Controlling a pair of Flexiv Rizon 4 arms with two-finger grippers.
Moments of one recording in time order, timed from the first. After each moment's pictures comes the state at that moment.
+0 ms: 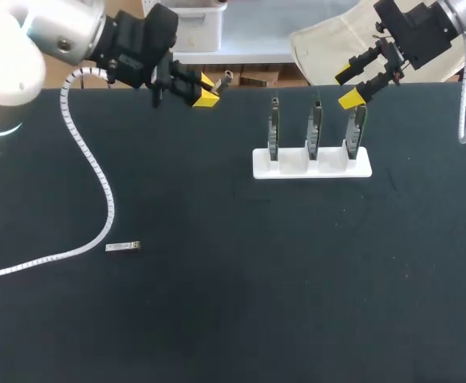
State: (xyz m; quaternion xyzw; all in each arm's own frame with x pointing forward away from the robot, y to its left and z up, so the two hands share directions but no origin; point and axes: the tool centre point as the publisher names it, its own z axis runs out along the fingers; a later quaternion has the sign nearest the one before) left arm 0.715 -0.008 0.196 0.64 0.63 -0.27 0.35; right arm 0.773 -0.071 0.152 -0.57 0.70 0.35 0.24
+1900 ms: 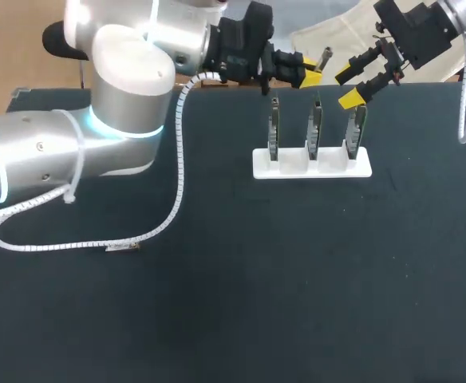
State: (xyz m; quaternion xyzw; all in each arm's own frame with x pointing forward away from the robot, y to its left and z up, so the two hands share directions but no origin) left arm 0.775 -0.182 0.189 0.58 0.56 -0.38 0.44; right arm 0.773 -0.071 0.152 -0.57 0.70 0.35 0.24
